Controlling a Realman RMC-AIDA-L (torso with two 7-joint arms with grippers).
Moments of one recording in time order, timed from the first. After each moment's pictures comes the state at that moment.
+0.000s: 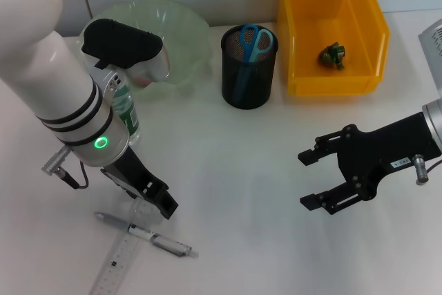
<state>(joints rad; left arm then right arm) -0.88 -2.08 1.60 0.94 2.54 1.46 -2.87 0.55 2.04 -0.92 -0.97 -2.24 -1.70 1.51</state>
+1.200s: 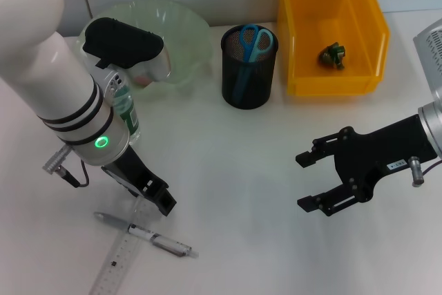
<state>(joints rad) -0.88 -2.08 1.60 0.93 2.55 1.44 -2.86 0.56 2.05 -0.93 -0.96 -2.25 -1.69 1.51</state>
